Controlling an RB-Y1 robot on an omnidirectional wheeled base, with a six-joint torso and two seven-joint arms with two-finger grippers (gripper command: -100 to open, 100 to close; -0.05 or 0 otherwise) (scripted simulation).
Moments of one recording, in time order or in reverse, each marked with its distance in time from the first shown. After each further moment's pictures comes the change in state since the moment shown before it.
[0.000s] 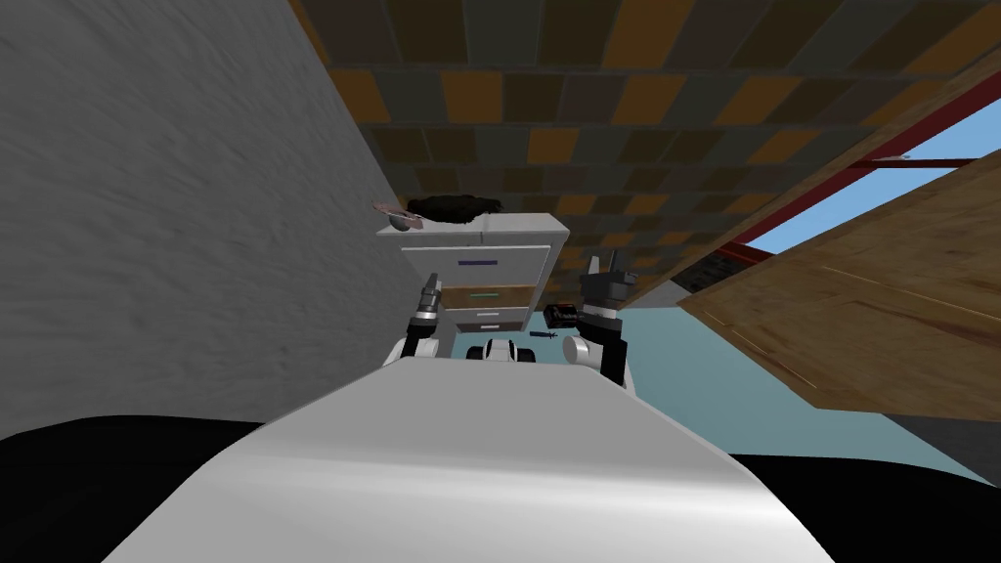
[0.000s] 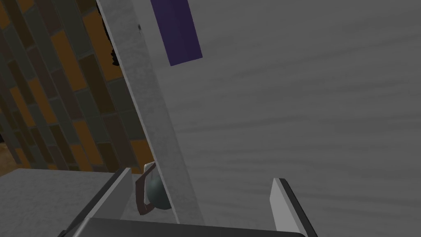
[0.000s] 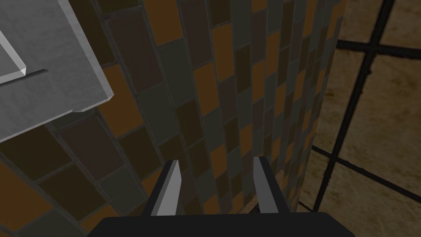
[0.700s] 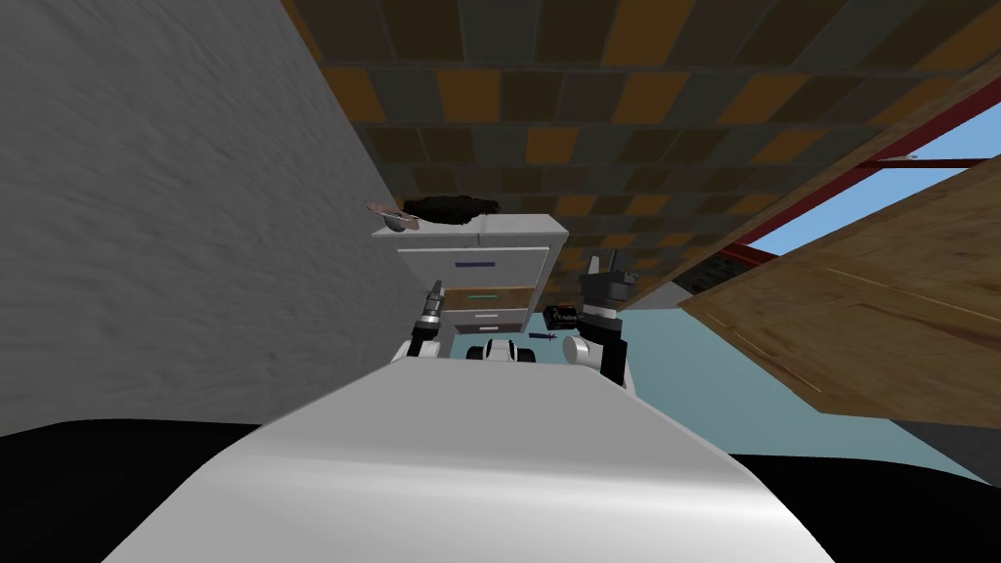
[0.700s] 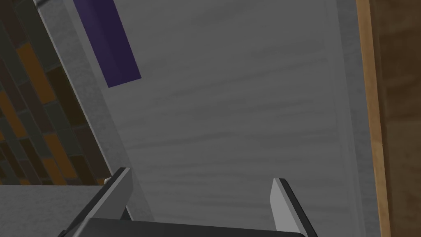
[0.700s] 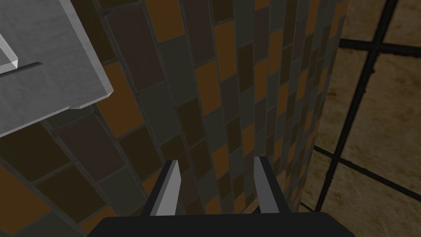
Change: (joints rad) left arm -0.050 0.012 0.007 0.194 -0.005 -0.076 -0.004; right arm 0.000 0.000 0.000 0.000 0.000 0.000 0.000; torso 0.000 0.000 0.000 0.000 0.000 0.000
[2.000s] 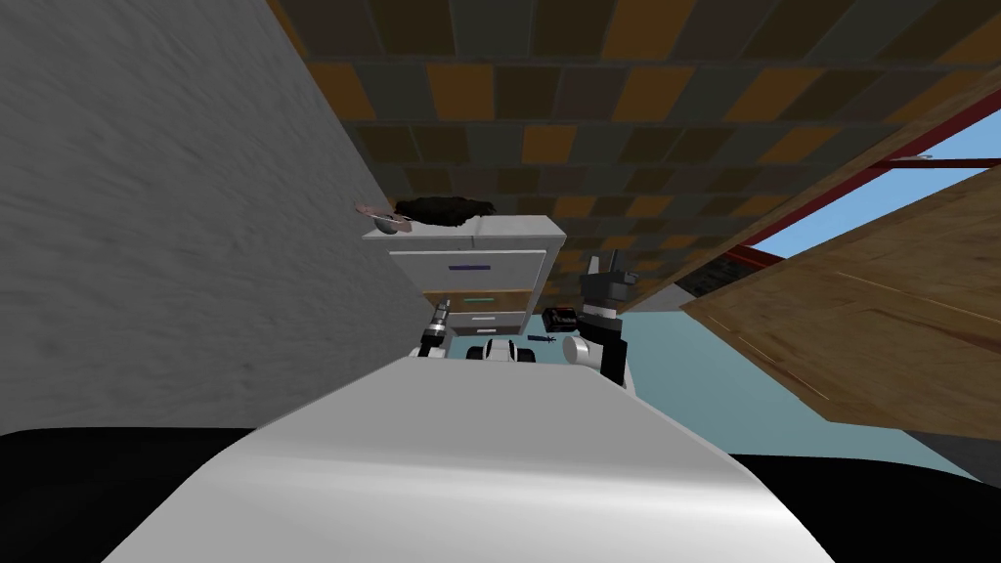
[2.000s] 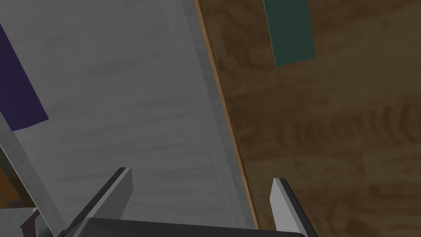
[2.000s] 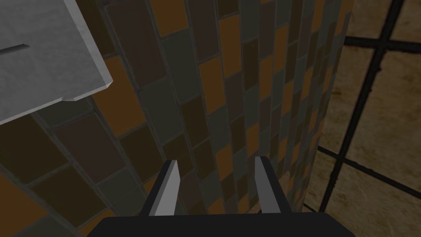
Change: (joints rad) left arm -0.082 -0.027 0.008 0.343 -0.011 -0.127 -0.011; right arm 0.000 0.000 0.000 0.000 0.000 0.000 0.000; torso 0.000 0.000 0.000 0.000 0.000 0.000
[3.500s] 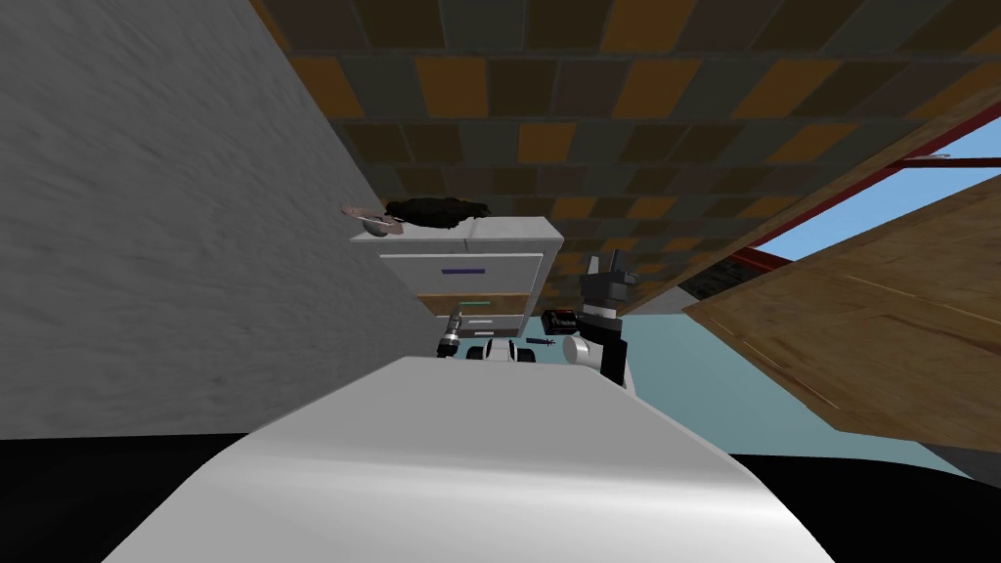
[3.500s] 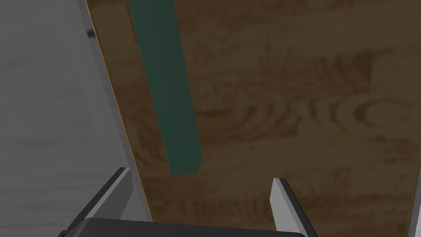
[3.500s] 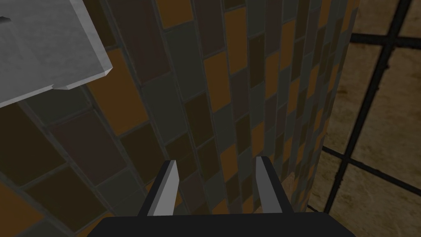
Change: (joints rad) left arm -0.080 -0.131 0.007 0.344 -0.011 -0.127 -0.009; right arm 0.000 0.000 0.000 0.000 0.000 0.000 0.000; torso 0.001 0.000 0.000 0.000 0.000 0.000
